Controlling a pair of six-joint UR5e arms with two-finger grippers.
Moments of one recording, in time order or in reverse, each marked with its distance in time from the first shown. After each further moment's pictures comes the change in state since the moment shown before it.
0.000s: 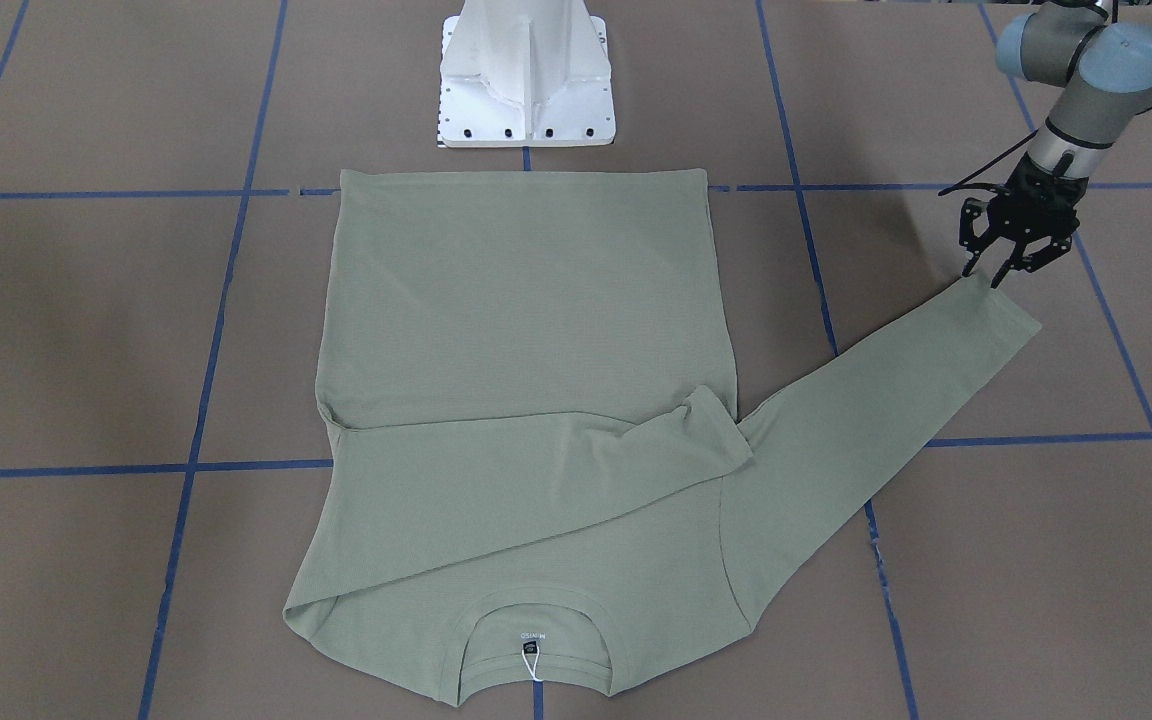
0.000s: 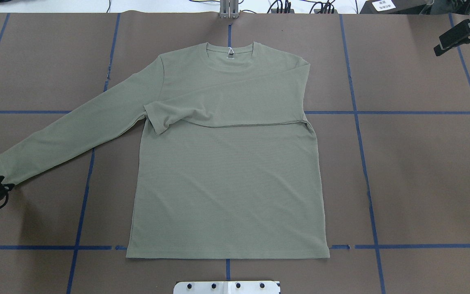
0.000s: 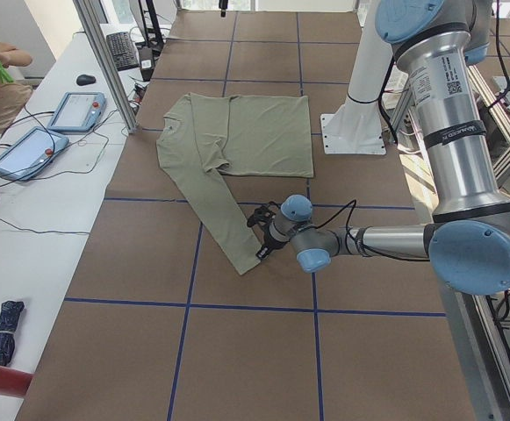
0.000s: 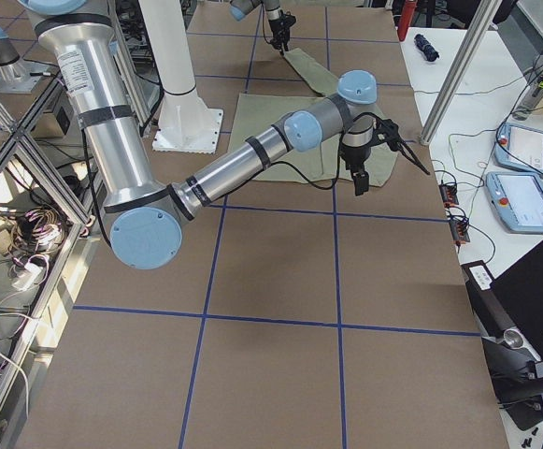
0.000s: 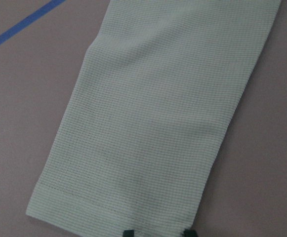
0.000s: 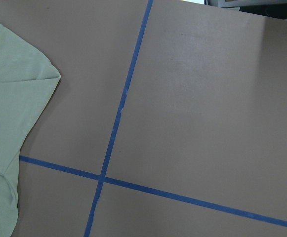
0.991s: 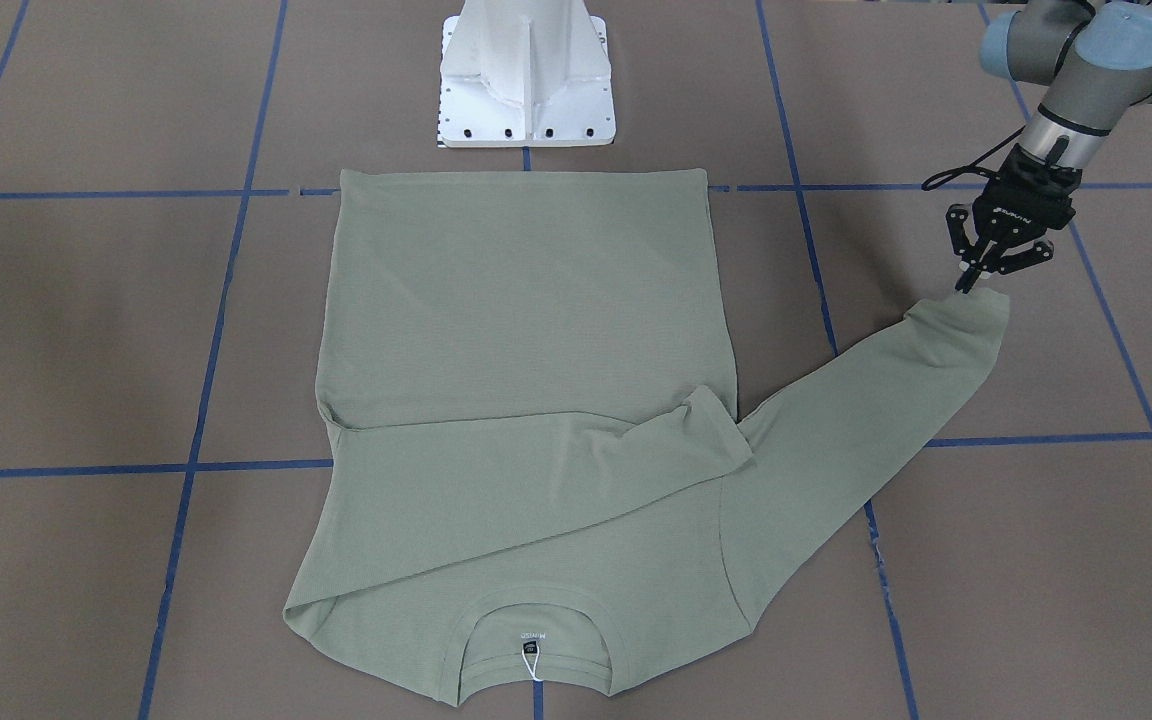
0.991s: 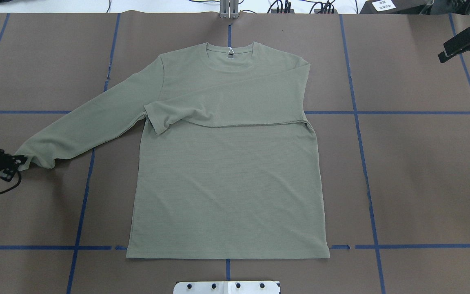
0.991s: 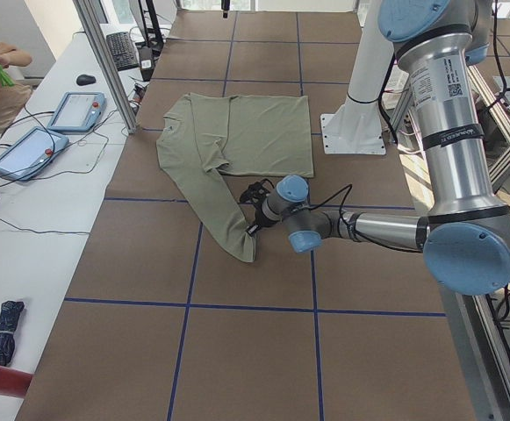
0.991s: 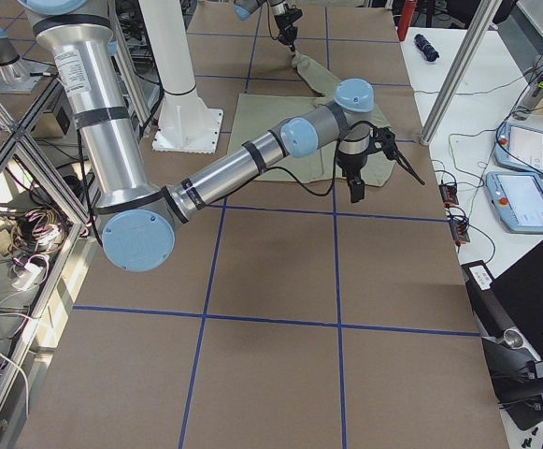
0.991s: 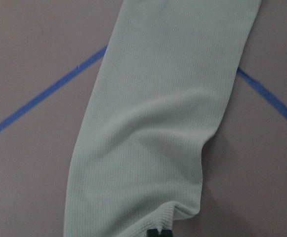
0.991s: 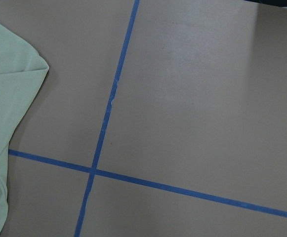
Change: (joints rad) left arm -0.085 -0.109 -0.106 0.072 -0.012 0.024; right arm 0.000 -0.033 0.001 0.003 -0.002 0.000
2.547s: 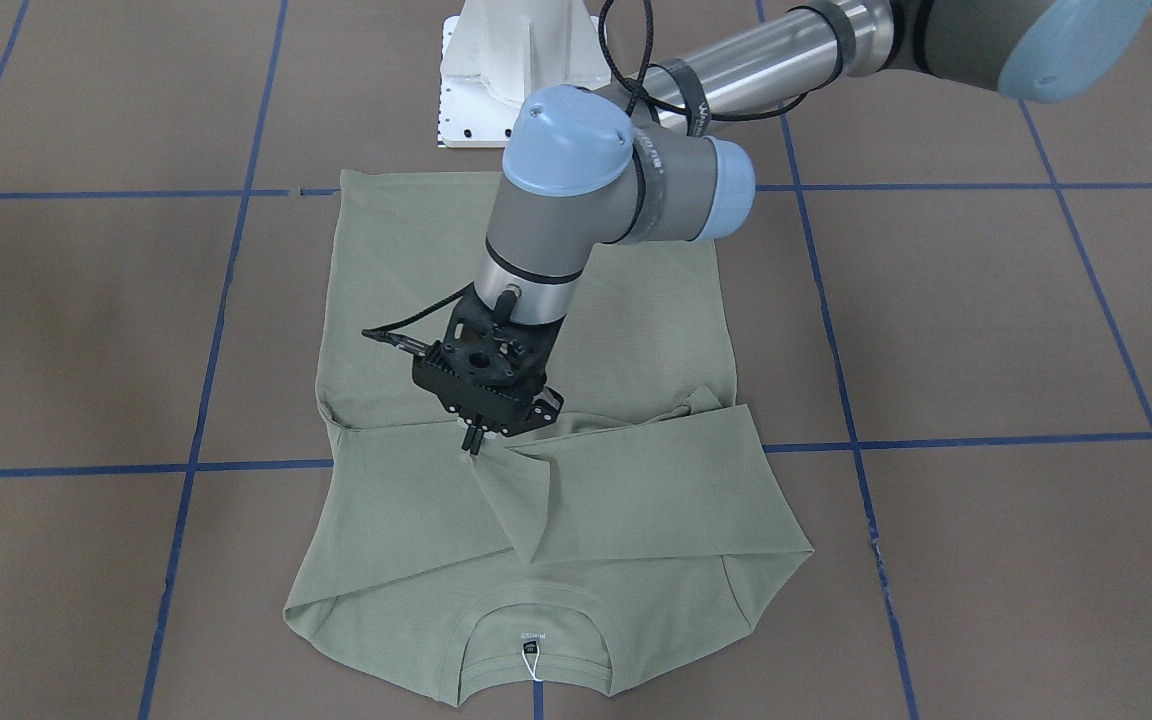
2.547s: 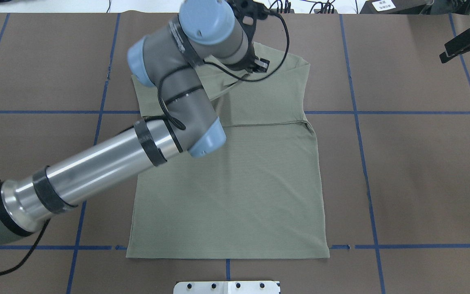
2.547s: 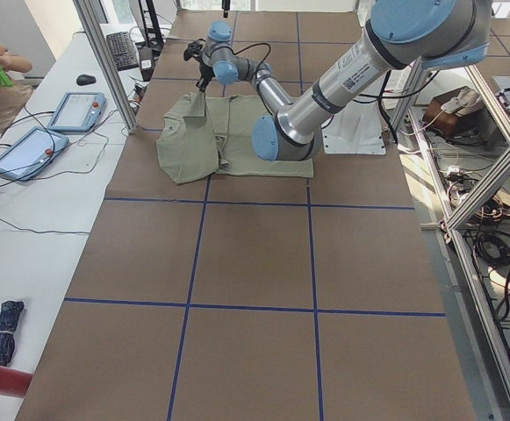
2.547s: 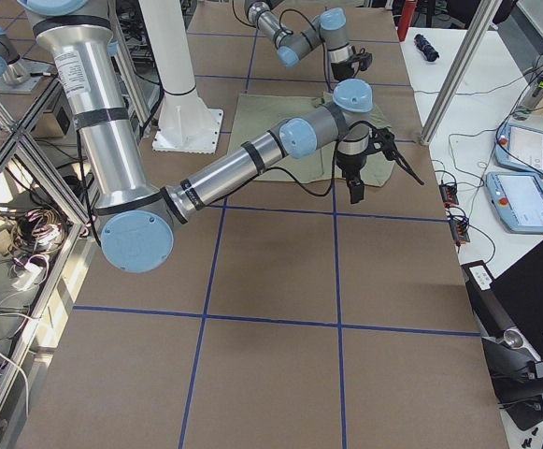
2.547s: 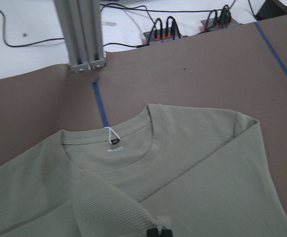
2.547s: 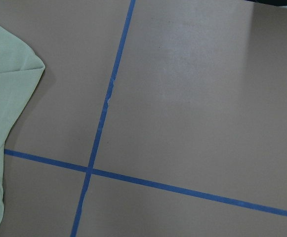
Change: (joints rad) left arm 0.145 -1.274 0.606 0.524 0.046 -0.358; right arm 0.000 -0.005 0.008 0.000 -0.010 0.003
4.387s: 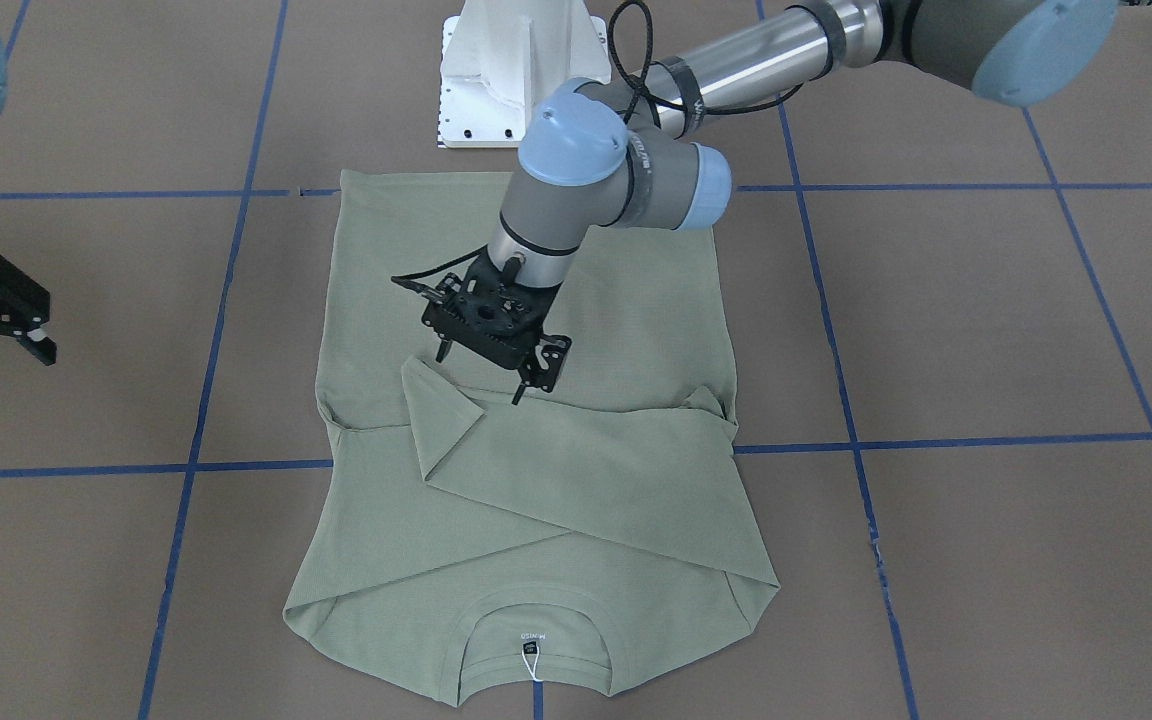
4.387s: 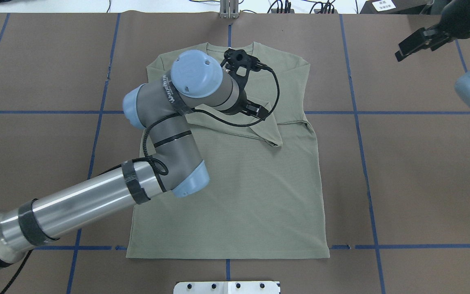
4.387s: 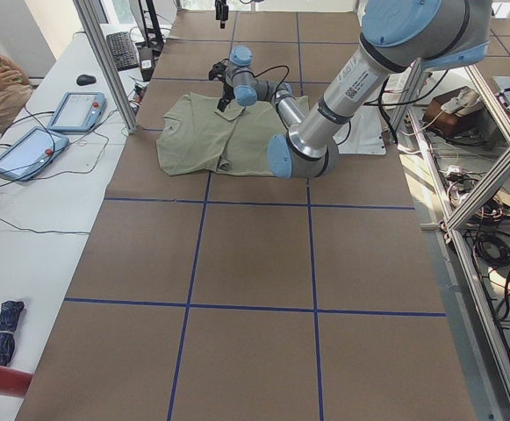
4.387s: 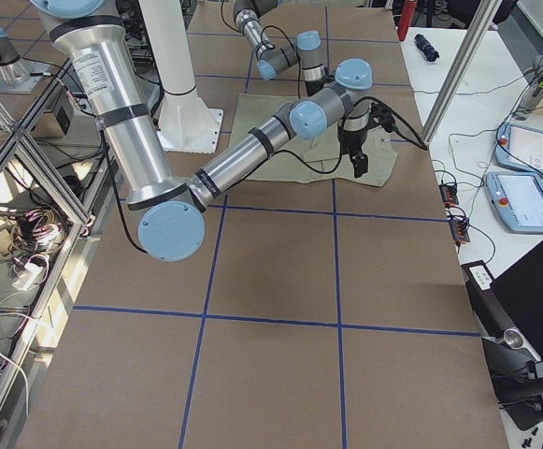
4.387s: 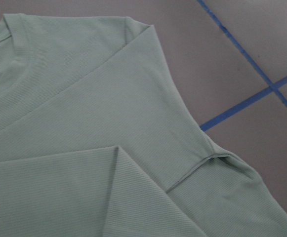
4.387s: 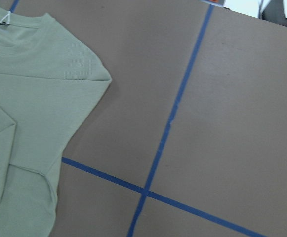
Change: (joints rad) left arm 0.029 0.174 -0.175 0.046 -0.049 0.059; right arm -0.157 0.132 -0.024 0.069 -0.047 0.031
